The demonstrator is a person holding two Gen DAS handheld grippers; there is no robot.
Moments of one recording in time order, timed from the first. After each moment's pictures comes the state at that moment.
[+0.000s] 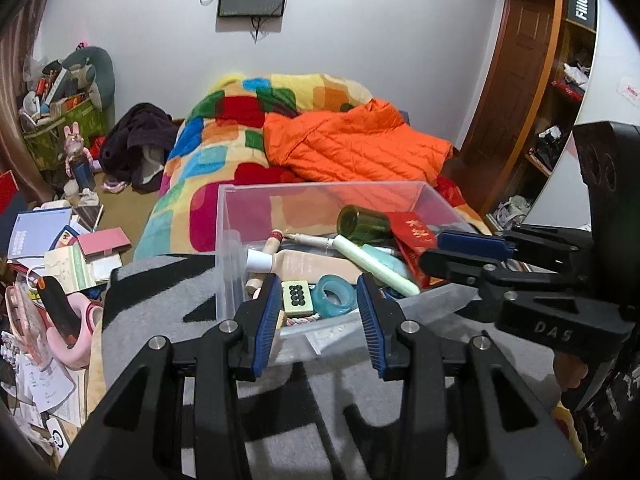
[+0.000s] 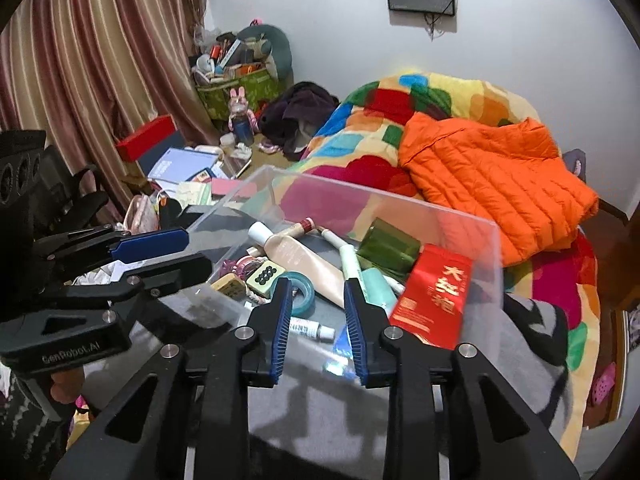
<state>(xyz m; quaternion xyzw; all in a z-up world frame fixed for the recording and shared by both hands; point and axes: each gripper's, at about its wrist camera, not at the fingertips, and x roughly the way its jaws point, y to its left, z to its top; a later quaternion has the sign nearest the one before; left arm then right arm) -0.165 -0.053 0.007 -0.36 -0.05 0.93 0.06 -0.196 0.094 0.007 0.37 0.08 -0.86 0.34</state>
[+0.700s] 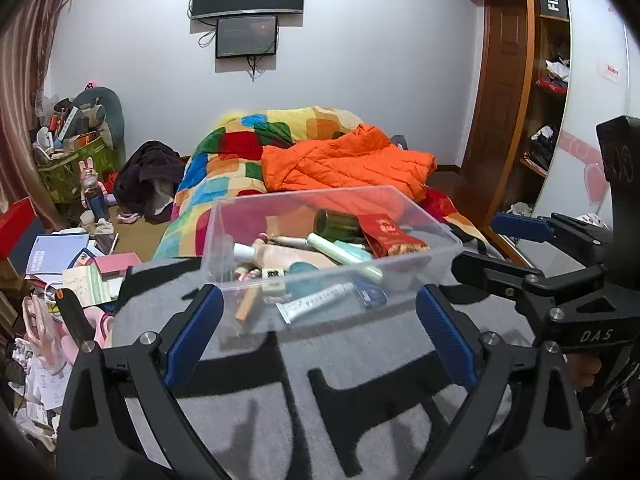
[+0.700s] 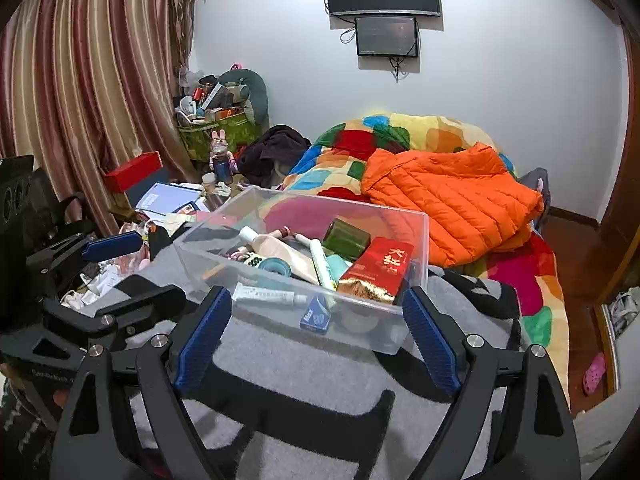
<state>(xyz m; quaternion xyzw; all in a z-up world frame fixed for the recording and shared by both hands) -0.101 -0.013 0.008 -0.30 -0.01 0.95 0.04 -0.126 0.149 0.017 0.30 0.06 -0.91 0.30</state>
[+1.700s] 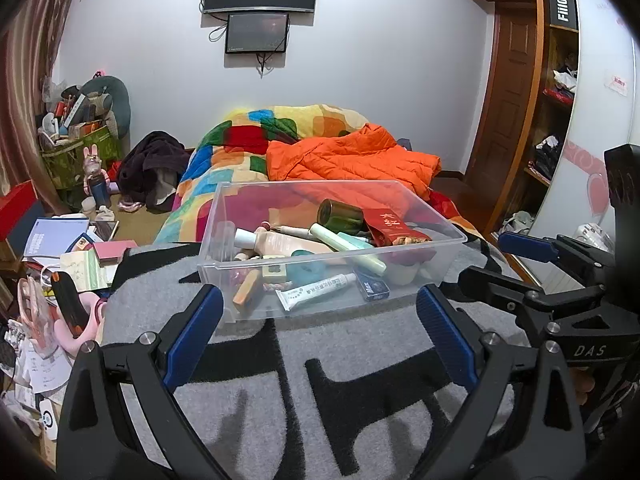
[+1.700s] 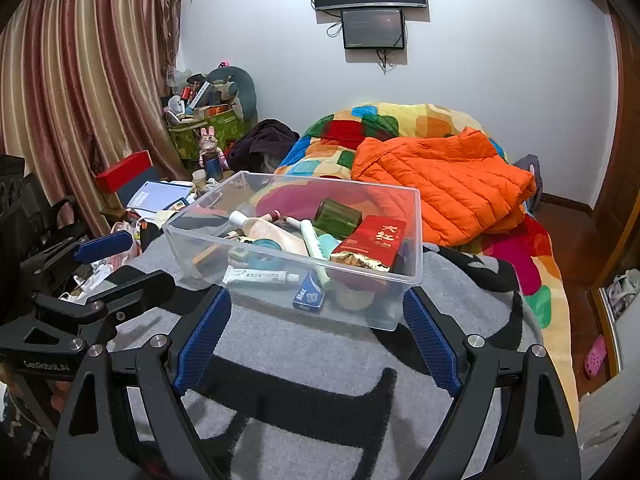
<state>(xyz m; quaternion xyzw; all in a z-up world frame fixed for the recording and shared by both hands) -0.096 -0.018 -0.005 -0.29 -0.03 0.95 0.03 -0.121 0.156 -0.002 0.31 0.05 -0.91 0.28</state>
